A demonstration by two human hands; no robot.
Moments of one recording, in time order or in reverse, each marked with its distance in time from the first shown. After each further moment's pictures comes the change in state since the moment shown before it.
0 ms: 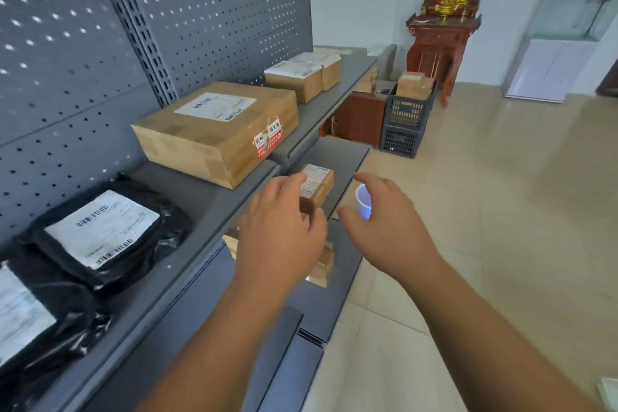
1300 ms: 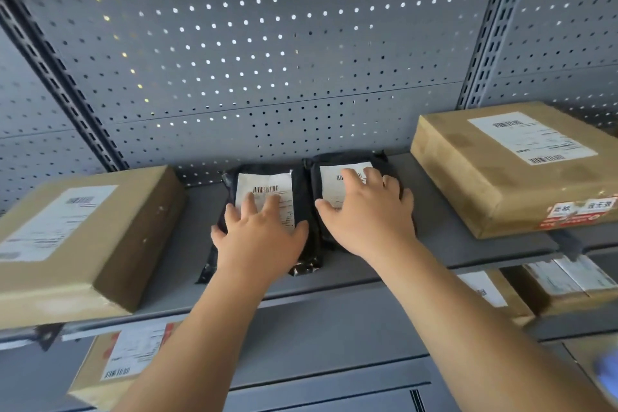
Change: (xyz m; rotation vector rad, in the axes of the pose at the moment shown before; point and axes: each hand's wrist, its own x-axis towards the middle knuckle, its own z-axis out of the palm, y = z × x) left_hand -0.079 -0.172 -0.134 0.486 0.119 -1.147; right_hand 0.024 -0.215 0.201 -0.258 -0.570 -0.760
